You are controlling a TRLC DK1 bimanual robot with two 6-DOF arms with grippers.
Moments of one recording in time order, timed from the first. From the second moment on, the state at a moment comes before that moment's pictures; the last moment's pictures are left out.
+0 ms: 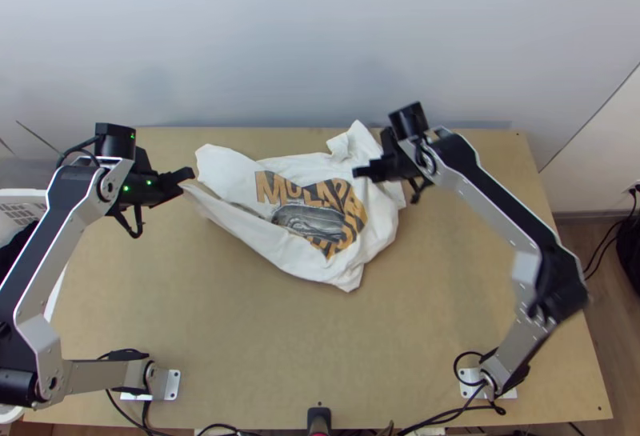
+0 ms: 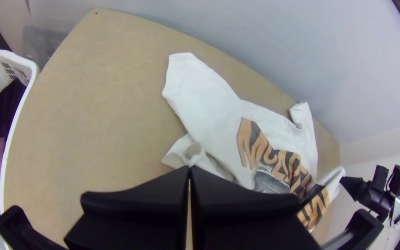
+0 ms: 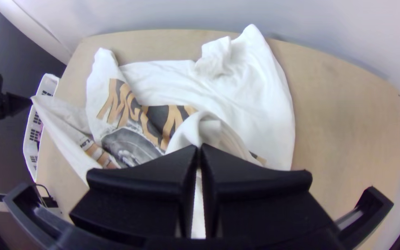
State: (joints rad) left arm -0.02 1.42 1.35 -0.88 0.13 -0.46; right arm 0.48 1.83 1.68 -0.79 -0.13 0.26
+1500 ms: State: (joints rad) left arm -0.03 1.46 1.32 -0.85 0.13 -0.49; right arm 0.31 1.68 1.28 -0.79 -0.30 0.44
